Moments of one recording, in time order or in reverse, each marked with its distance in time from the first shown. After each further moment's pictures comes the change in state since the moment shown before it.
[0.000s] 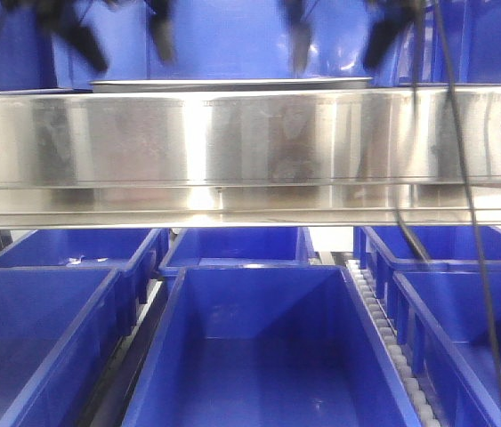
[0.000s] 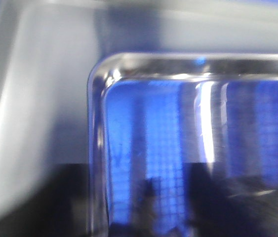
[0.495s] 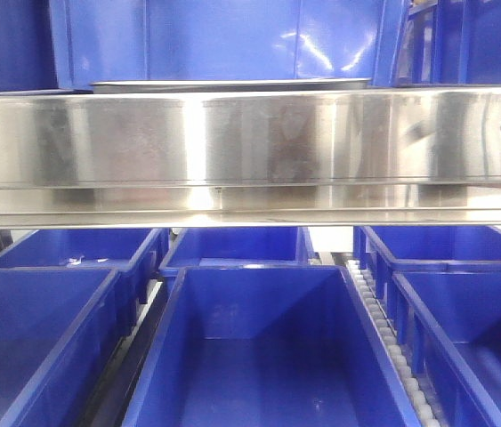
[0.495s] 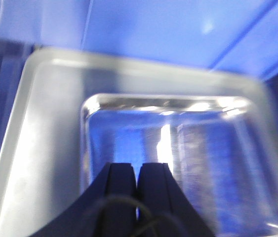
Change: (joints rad) left arm -0.030 -0.217 0.024 -0.011 -0.040 -0.004; right arm 0.004 -0.227 -0.039 0.033 0.012 -0.050
